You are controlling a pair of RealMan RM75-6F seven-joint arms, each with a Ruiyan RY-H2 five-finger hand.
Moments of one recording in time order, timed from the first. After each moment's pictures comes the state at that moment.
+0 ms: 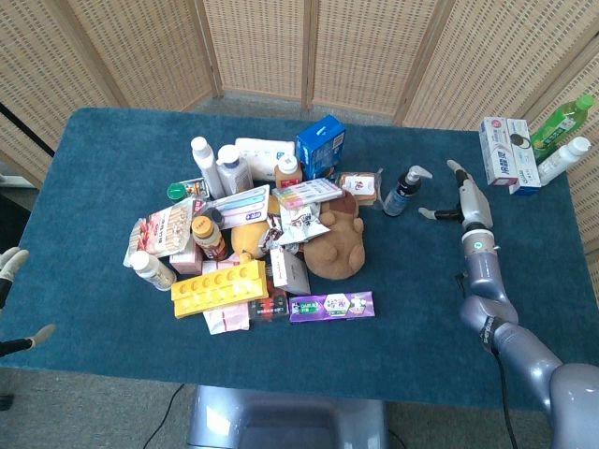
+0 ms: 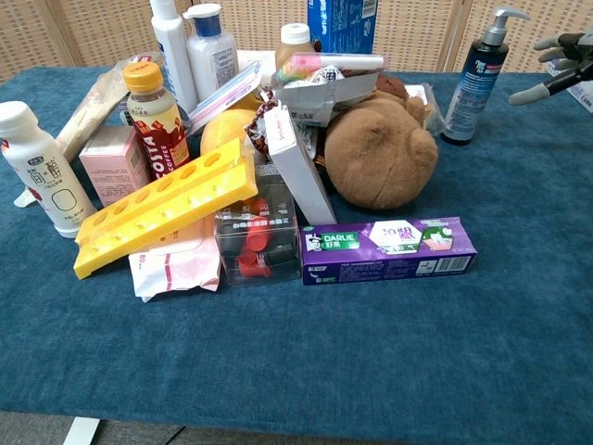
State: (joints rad) left arm -0.06 -0.86 -0.05 -1.97 1.42 1.48 0.05; right arm 0.79 -1.67 0.46 -0.67 -0.96 0.60 0.44
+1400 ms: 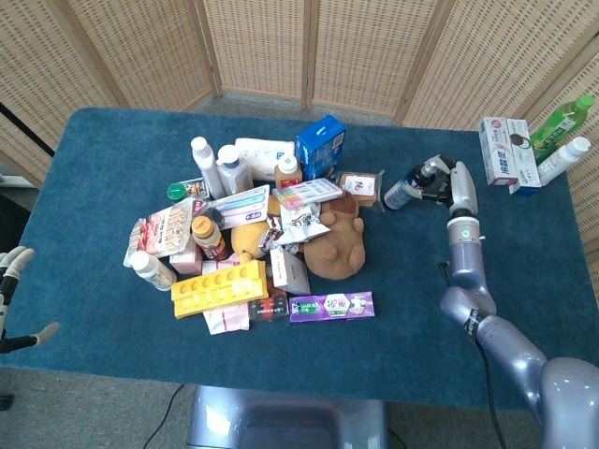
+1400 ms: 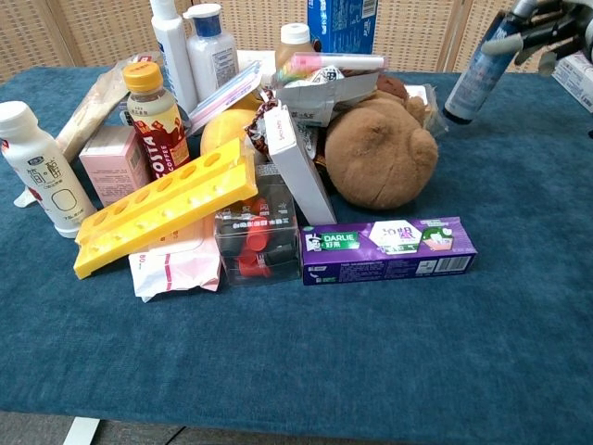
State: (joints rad) left arm -0.07 -0.87 -0.06 -1.96 1.40 1.45 0.04; right arm 0.82 -1.69 0.57 -0.74 -0.93 0.72 0.50
